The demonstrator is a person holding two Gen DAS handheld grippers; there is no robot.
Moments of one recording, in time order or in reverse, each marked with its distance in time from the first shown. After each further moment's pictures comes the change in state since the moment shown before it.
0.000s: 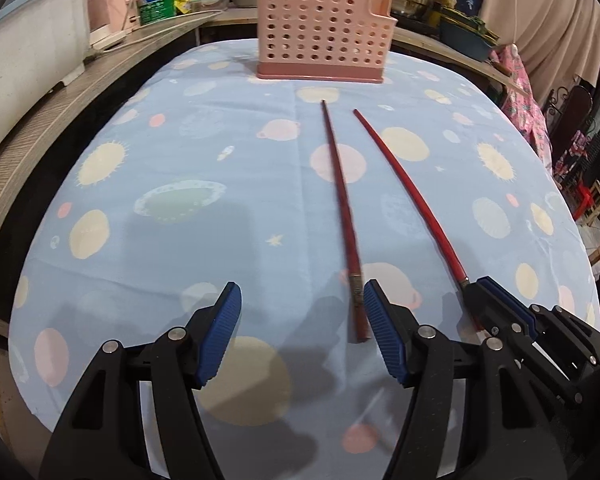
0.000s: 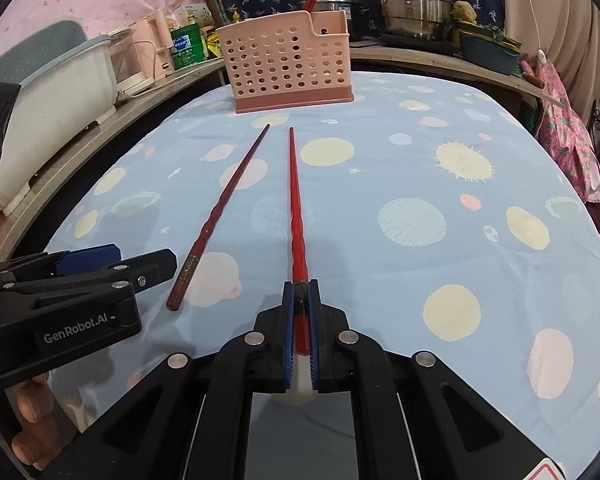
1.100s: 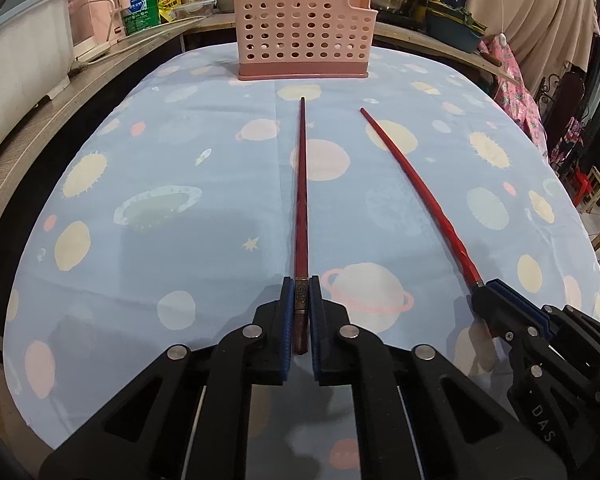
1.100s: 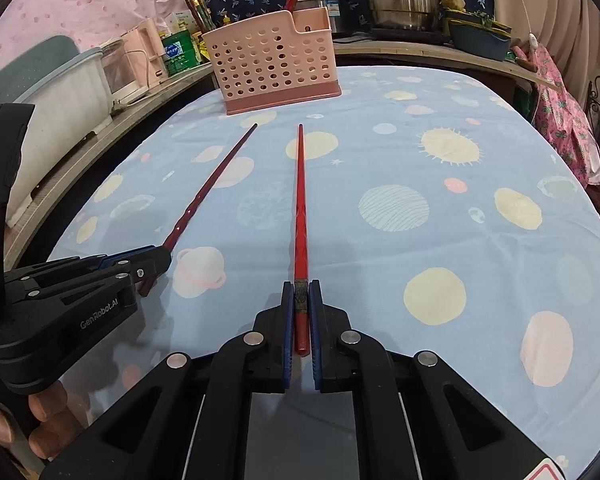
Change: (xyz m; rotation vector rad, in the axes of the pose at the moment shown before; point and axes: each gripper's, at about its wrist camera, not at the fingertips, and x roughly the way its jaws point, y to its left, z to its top) left arm 0.009 -0.009 -0.001 0.041 -0.012 0.001; right arm -0.004 -0.016 -0.006 0.046 0.004 0.033
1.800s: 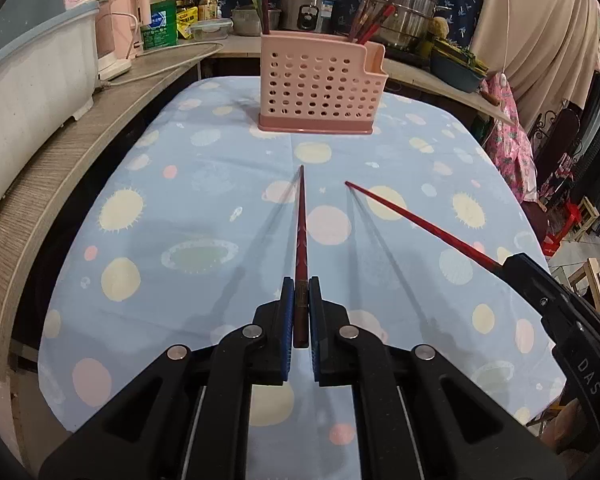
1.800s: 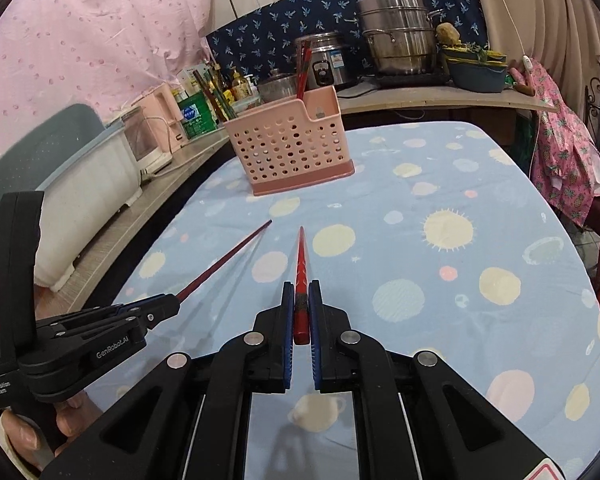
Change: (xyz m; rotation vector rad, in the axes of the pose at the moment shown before) left arm -0.063 0.023 0.042 -0.067 -0.063 -0.037; right arm -0.062 0.001 0.058 0.066 -0.156 0.085
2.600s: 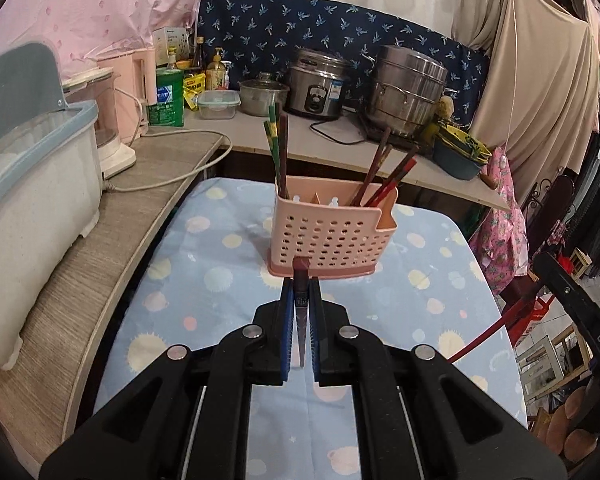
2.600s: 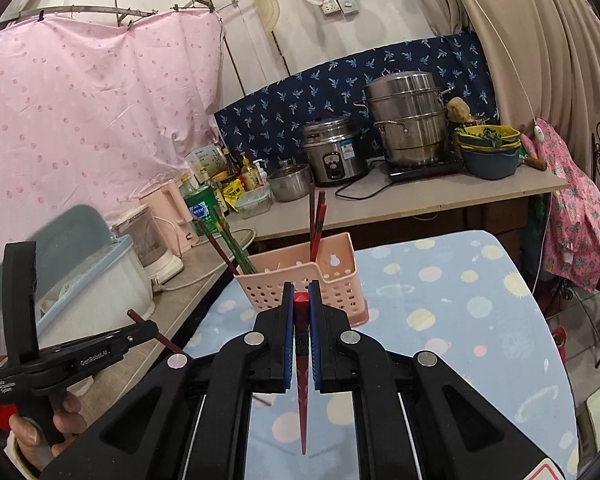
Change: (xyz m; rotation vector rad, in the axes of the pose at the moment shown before) left arm -0.039 0.023 0.149 -0.043 -0.199 -0.015; right arm -0.008 0.006 0.150 0.013 -0.244 0.048
